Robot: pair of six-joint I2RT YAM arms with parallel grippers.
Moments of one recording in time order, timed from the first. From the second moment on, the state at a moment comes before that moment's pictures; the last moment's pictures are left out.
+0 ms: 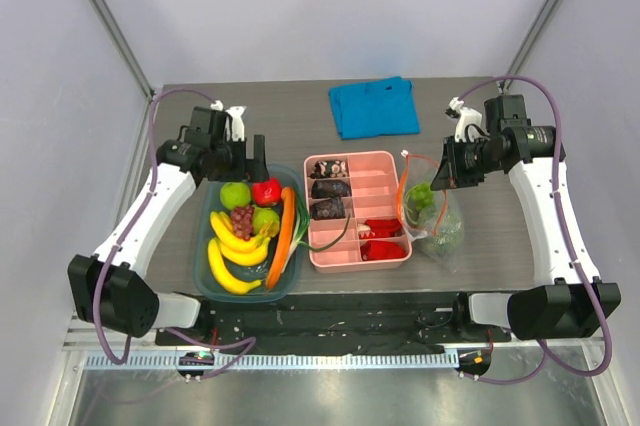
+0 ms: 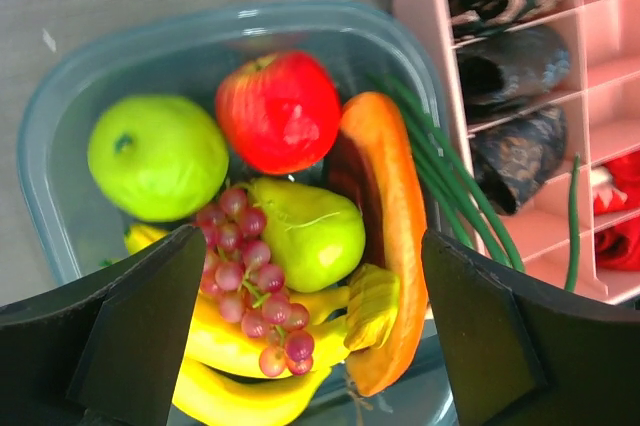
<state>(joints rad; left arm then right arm) -0.28 1.34 1.27 -0.80 0.19 -0.16 0.02 1.28 1.43 -1.24 -0.47 -0.08</state>
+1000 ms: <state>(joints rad) -0.39 1.67 1.16 -0.54 -0.10 -0.55 0.02 1.28 1.40 -1.23 -0.46 -0.07</state>
